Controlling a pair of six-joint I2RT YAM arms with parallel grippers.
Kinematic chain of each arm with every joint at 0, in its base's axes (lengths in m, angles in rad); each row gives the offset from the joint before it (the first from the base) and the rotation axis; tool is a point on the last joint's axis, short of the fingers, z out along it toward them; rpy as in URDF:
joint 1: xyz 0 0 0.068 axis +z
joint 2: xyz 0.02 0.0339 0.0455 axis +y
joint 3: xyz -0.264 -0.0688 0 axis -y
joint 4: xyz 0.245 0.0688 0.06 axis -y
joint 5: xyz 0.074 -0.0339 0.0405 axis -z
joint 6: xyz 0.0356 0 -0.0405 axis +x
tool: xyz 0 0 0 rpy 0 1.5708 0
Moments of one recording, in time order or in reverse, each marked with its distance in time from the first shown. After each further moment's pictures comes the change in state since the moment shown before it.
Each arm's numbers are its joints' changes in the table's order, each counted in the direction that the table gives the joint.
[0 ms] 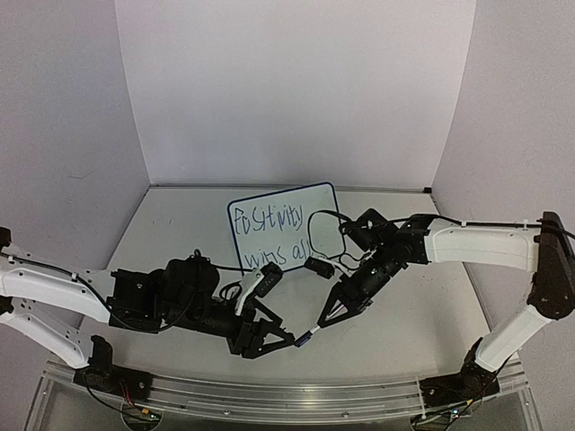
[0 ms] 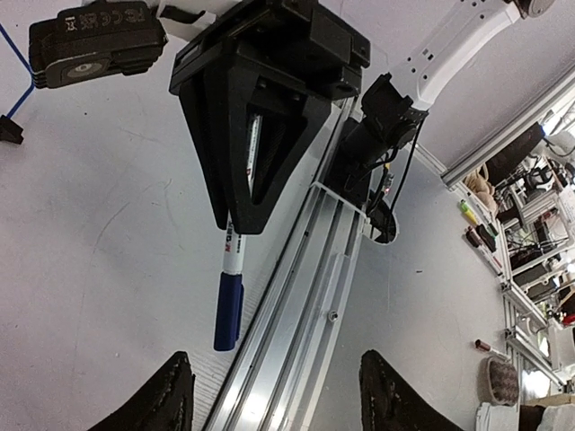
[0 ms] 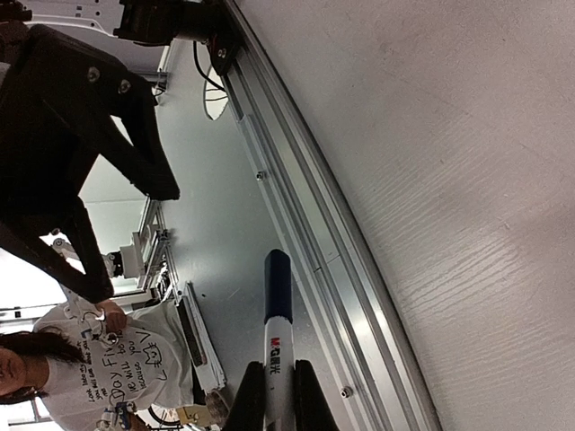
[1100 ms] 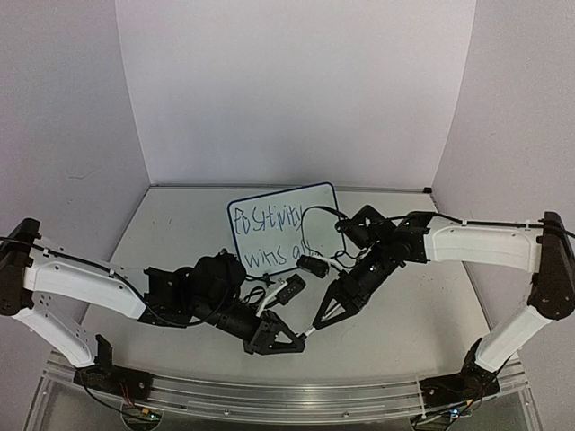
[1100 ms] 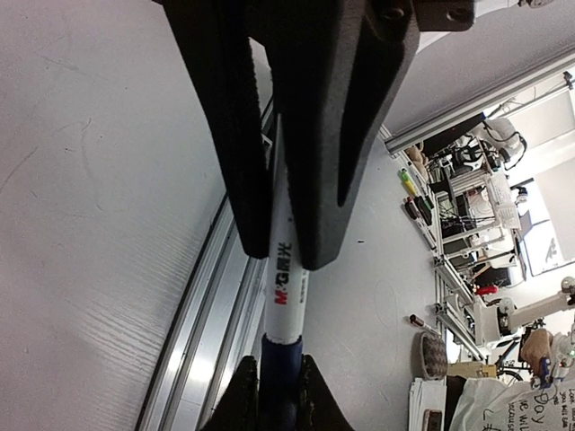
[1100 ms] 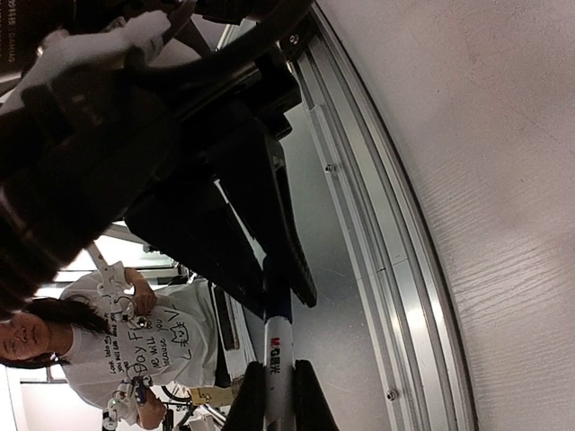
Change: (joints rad) left arm 0.078 0.203 0.050 0.104 0.336 -0.130; right arm 0.032 0.000 0.041 0.001 -0.132 -0.002
